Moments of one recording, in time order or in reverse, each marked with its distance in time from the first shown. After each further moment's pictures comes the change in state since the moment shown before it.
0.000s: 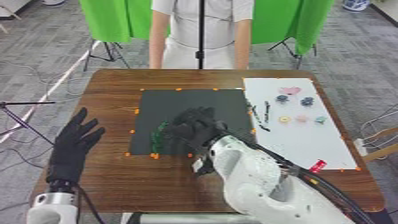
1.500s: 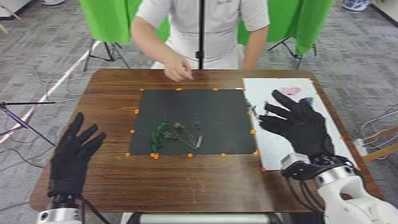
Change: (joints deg) left arm 3.9 -6.5 0.4 -1.3 4.9 -3.6 5.3; right arm -46.3 -2.9 54.1 -8.9 66.2 6.8 -33.2
